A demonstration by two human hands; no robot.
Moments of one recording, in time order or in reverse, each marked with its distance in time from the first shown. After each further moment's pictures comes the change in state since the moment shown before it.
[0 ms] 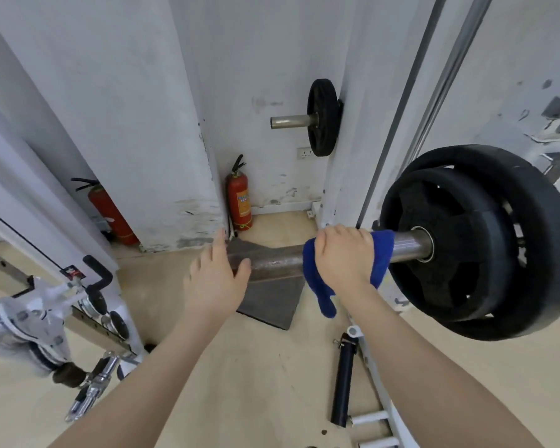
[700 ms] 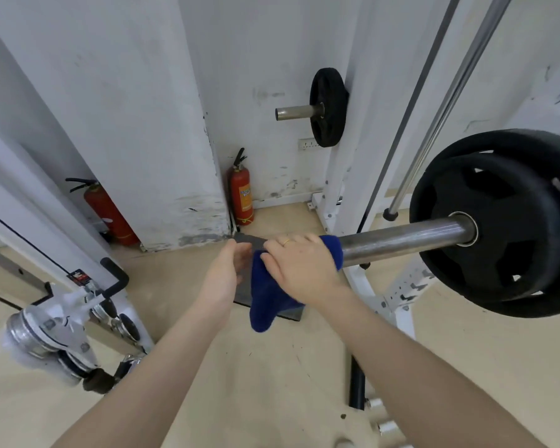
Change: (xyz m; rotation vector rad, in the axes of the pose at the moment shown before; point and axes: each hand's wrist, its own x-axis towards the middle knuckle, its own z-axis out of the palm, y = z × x) left_hand 0.029 -0.060 -0.035 -0.947 -0.254 -0.282; right_hand -0.022 -0.132 -0.008 0.108 -0.072 -0.379
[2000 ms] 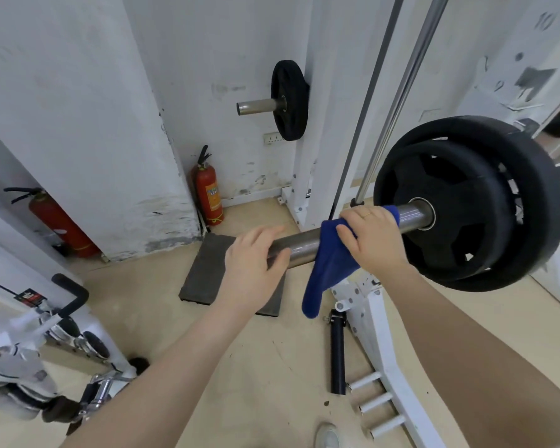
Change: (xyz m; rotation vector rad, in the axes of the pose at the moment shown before) left_hand -0.005 0.001 0.055 0.820 -0.120 0.703; right_hand -0.047 0.143 -0.004 -0.033 0.161 0.266
